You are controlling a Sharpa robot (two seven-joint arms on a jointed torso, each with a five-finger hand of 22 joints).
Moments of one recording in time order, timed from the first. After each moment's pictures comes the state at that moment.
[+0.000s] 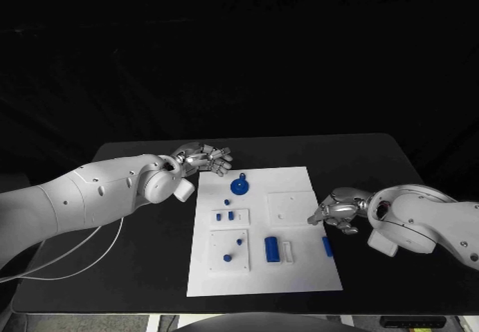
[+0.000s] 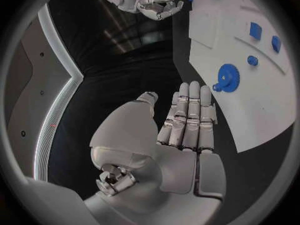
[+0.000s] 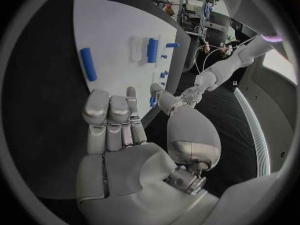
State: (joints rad) left arm 1.17 -0.73 -0.11 1.16 -0.24 -0.01 0.19; left_hand 1.25 0.04 0.05 0.29 0.51 0.79 0.18 0.29 0.50 1.18 0.12 0.09 0.14 0.93 0.11 0.45 0.48 0.07 0.69 0.01 0.63 0.99; right arm 1.22 -0.94 -0.18 1.60 -0.89 -0.02 -0.37; right_hand 0.79 -0.13 0.63 -0.24 0.06 0.98 0.11 0.22 0.65 1.08 -0.01 1.08 1.10 1.32 -0.11 1.13 1.12 0.15 1.41 -0.12 0.99 1.31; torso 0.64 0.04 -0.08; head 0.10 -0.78
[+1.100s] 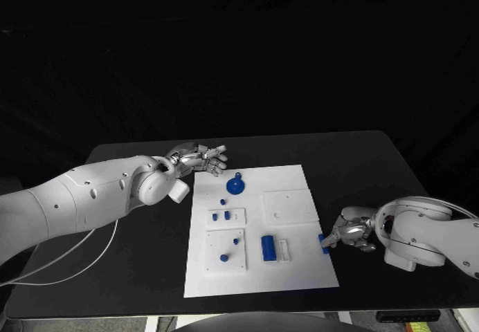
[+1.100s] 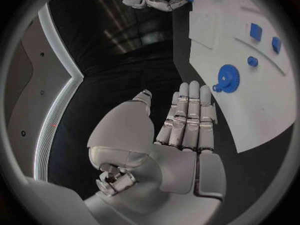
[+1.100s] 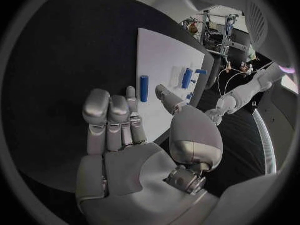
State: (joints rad) left arm 1.17 -0.73 -0.11 1.16 -0.24 -0.01 0.19; left_hand 1.19 0.00 0.06 0.29 0.17 0.79 0.18 0.30 0.50 1.18 0.12 0.09 0.14 0.94 0.11 0.43 0.49 0.08 0.70 0.01 0.61 1.01; right arm 1.17 -0.99 -0.21 1.62 -1.08 0.09 -0.49; right_hand 0.76 -0.19 0.61 -0.15 0.05 0.98 0.11 0.22 0.66 1.08 0.00 1.08 1.10 1.32 -0.11 1.13 1.12 0.15 1.41 -0.11 0.99 1.31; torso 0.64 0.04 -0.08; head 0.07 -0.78
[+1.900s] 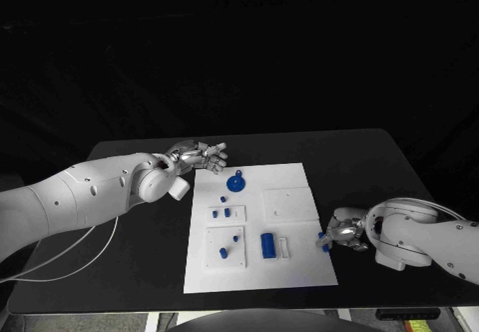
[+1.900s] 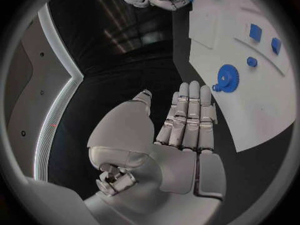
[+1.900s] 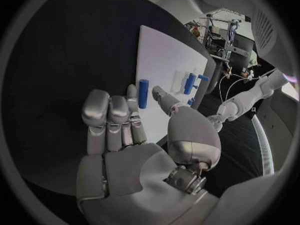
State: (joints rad) left arm 1.17 -0.73 -0.11 1.16 -0.24 -0.01 0.19; left_hand 1.19 0.00 0.06 0.29 0.17 0.79 0.18 0.30 0.50 1.18 0.12 0.09 0.14 0.94 0.11 0.43 0.49 0.07 0.70 0.01 0.61 1.01; right arm 1.14 -0.94 -0.20 1.59 -1.13 0.08 -0.49; right_hand 0.78 -0.13 0.59 -0.17 0.05 0.99 0.10 0.23 0.78 1.08 0.00 1.07 1.10 1.32 -0.11 1.13 1.12 0.15 1.41 -0.11 1.00 1.31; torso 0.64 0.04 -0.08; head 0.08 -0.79
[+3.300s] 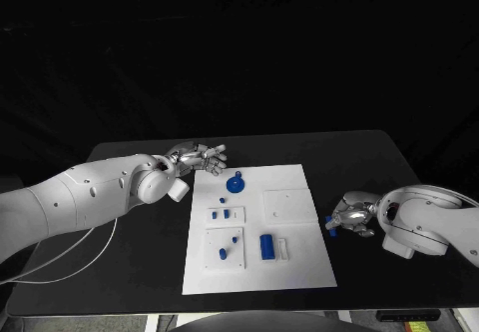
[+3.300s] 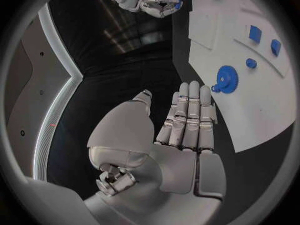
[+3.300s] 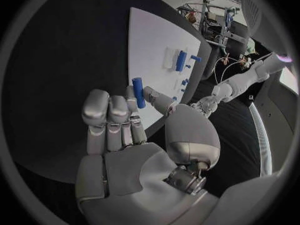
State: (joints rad) left arm 1.17 -0.73 -0.11 1.16 -0.24 0.00 0.18; left_hand 1.19 0.00 0.07 0.29 0.17 0.79 0.18 0.30 0.50 1.18 0.12 0.09 0.14 0.94 0.11 0.43 0.50 0.08 0.70 0.01 0.61 1.01; right arm 1.19 -1.01 -0.16 1.64 -1.05 0.03 -0.48; right_hand 0.86 -0.04 0.83 -0.18 0.04 1.04 0.09 0.24 0.67 1.10 -0.02 1.07 1.10 1.33 -0.11 1.13 1.12 0.16 1.40 -0.09 1.00 1.31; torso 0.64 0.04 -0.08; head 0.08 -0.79
